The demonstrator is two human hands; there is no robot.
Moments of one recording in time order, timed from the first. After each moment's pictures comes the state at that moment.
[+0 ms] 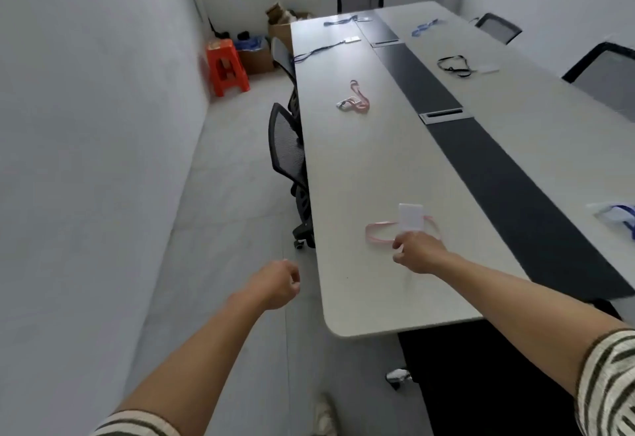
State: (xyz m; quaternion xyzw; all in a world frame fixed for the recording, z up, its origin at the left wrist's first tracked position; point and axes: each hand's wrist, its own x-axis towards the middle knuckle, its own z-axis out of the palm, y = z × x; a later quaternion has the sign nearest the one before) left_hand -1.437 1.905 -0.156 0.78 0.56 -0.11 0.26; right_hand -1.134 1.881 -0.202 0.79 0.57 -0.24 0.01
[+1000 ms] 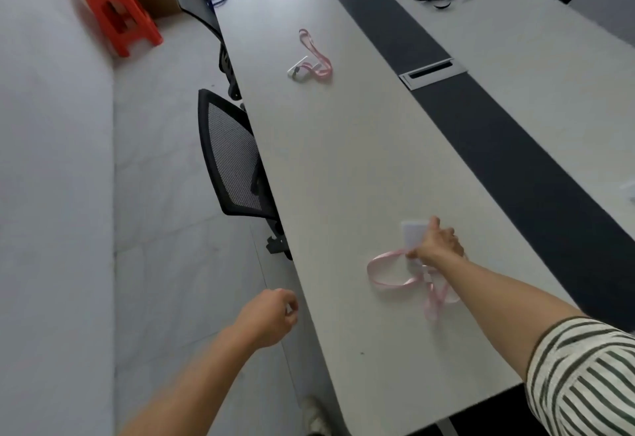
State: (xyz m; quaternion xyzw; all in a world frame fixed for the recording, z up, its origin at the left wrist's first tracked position) left_hand -1.384 2.113 -0.234 0.80 0.45 -0.24 0.32; right_hand -1.054 2.050 -0.299 0.92 0.23 -0.31 0.00
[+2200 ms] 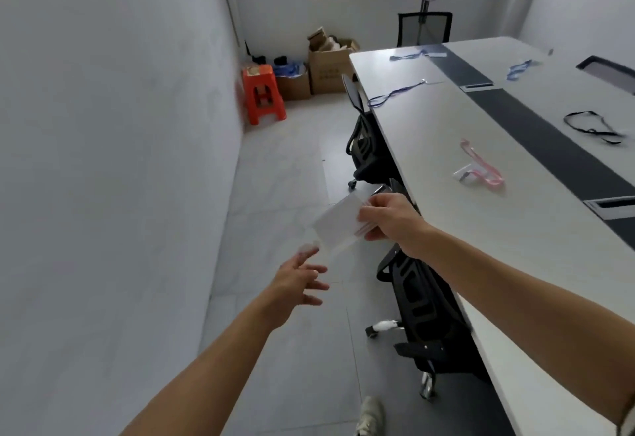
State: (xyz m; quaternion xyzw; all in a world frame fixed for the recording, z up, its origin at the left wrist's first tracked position) left_hand -1.657 2.388 -0.132 0.49 0.52 0.23 0.66; right_hand -1.441 2.401 -0.078 0.64 0.42 -0.49 -0.42
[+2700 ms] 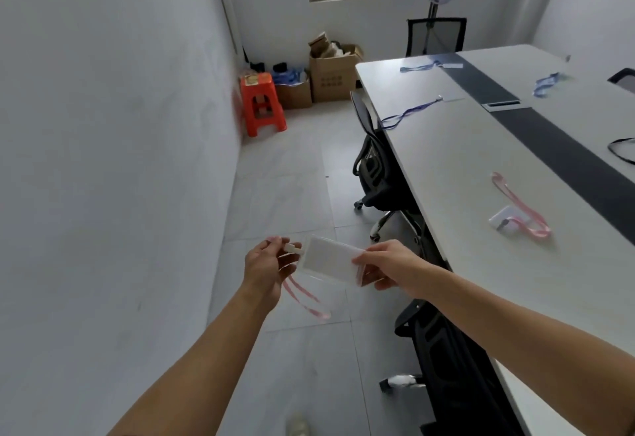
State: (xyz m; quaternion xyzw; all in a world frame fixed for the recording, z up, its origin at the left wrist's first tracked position) left_hand -1.643 2.626 -0.116 0.30 0.55 0.45 0.64; right_hand -1.421 2.584 -0.123 0.65 0.39 -0.58 -0.30
